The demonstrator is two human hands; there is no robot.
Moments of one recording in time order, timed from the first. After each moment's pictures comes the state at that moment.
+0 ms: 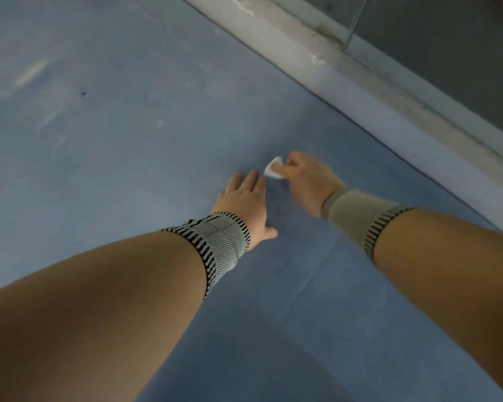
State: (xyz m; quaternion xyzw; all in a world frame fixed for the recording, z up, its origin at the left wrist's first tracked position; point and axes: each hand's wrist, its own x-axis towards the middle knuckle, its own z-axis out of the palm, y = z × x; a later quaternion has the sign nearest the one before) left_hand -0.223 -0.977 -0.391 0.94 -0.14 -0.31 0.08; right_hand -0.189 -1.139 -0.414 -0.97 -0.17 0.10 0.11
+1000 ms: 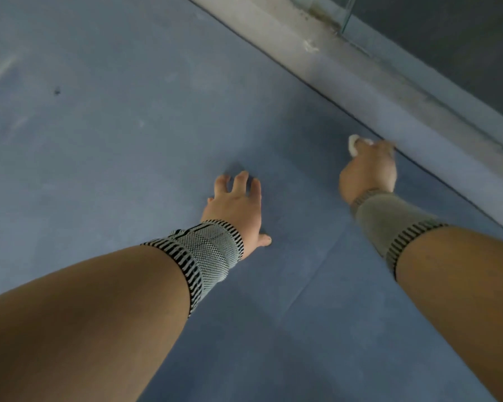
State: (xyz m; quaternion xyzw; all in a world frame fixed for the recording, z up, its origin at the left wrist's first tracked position) left_hand -0.219 -0.984 -0.392 0.94 -0.14 -0.29 0.05; right_hand -0.187 -1.203 -0.426 -0.97 0.20 0.00 0.14
